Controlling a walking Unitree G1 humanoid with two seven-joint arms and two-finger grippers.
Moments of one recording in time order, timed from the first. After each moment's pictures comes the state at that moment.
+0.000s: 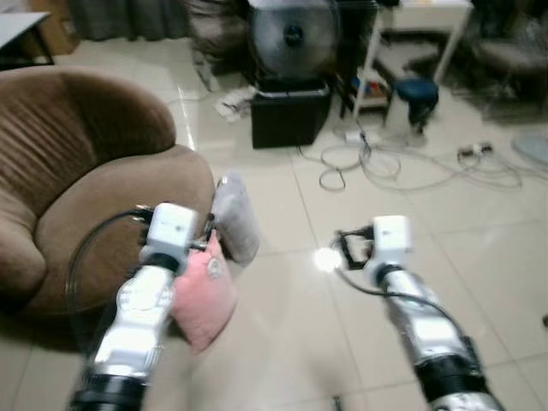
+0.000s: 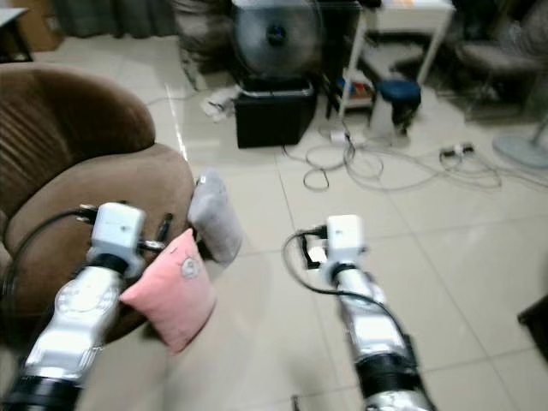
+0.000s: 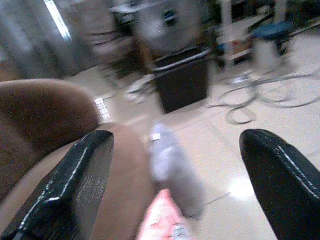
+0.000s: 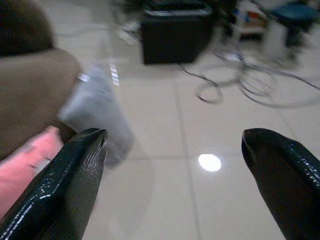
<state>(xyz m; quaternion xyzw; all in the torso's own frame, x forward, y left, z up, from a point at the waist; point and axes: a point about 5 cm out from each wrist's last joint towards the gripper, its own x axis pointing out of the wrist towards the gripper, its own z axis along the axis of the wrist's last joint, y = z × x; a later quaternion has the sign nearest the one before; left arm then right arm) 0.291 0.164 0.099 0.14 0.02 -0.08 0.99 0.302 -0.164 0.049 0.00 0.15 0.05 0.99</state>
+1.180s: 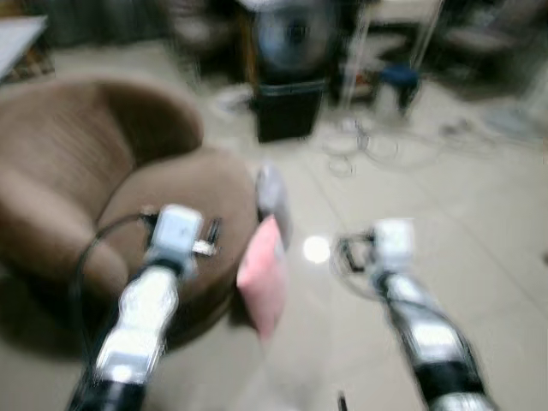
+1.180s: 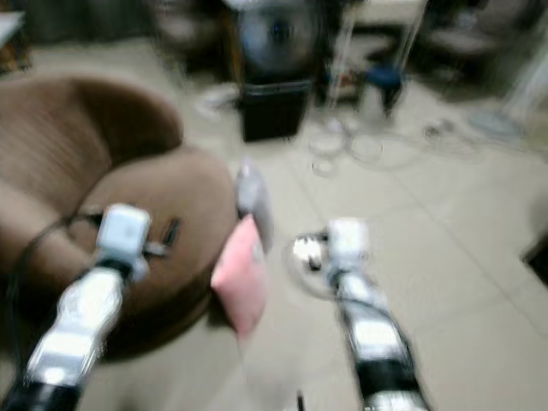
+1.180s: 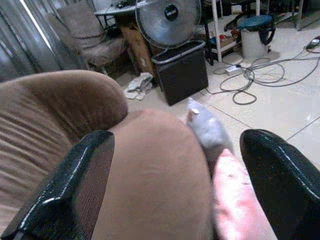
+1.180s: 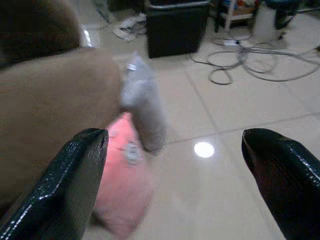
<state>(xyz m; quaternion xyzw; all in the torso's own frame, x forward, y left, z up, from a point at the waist) 0.288 0.181 0.097 0.15 0.04 -0.05 0.99 0.303 -0.144 0.050 0.01 0.14 0.07 0.99</state>
